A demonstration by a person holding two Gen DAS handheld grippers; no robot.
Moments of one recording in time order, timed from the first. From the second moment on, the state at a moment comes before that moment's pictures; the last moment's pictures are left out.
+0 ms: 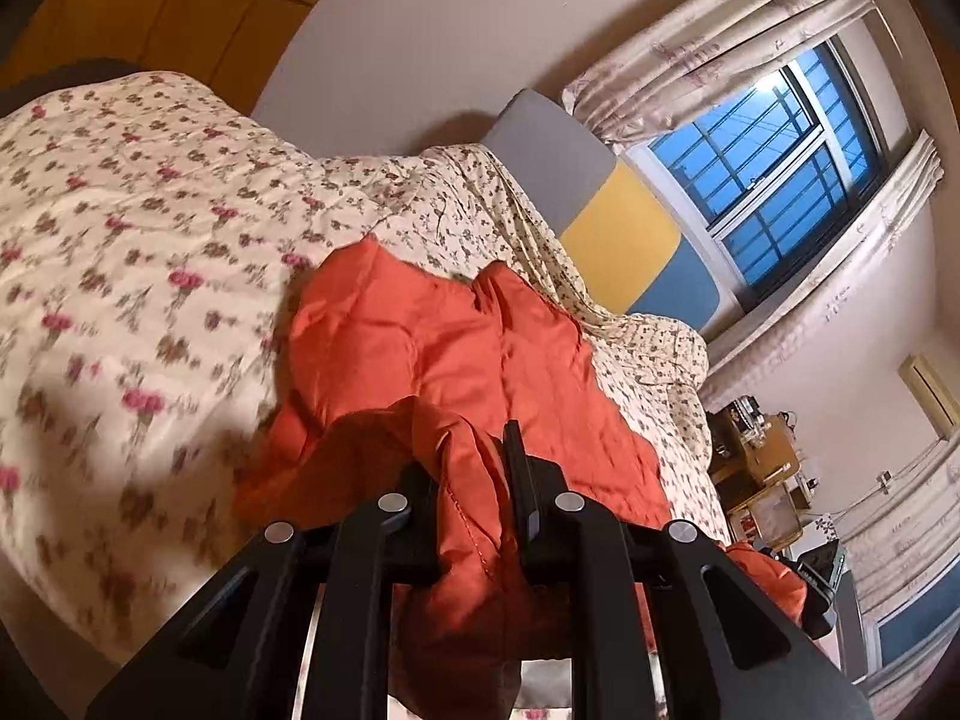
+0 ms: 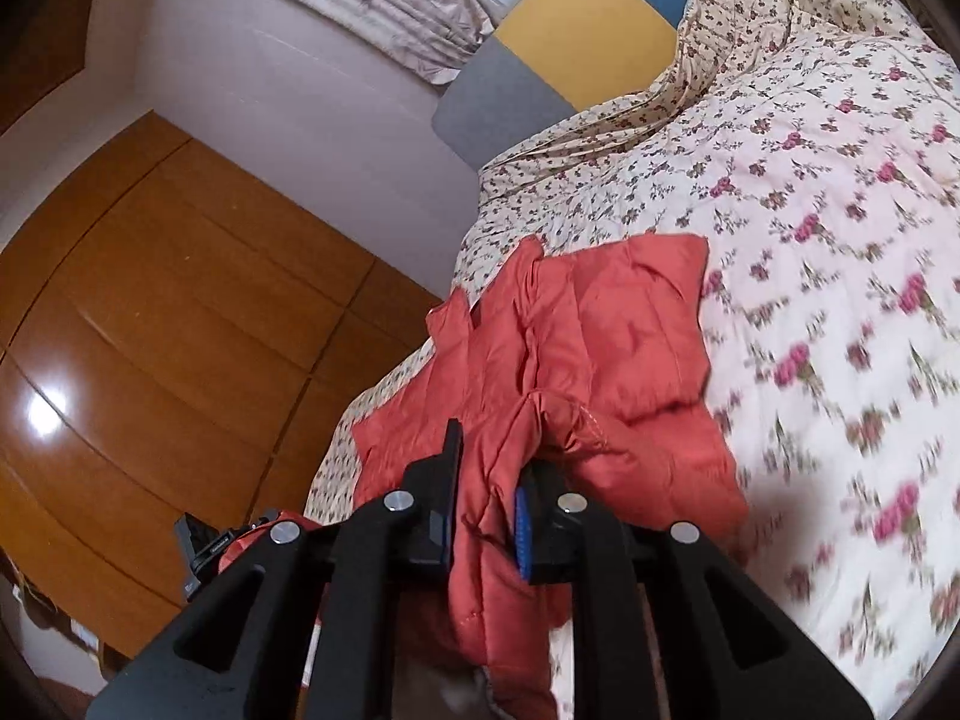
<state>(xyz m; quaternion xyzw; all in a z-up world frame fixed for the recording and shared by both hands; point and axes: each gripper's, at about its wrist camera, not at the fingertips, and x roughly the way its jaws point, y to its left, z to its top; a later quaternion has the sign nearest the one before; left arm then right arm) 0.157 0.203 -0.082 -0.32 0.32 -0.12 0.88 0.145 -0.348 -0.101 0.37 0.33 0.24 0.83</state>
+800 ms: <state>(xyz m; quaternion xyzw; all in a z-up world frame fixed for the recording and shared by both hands) 0.240 0.240 -0.109 -0.38 0.25 0.00 0.89 0.247 -0.359 -0.147 0.49 0.27 0.17 0.81</state>
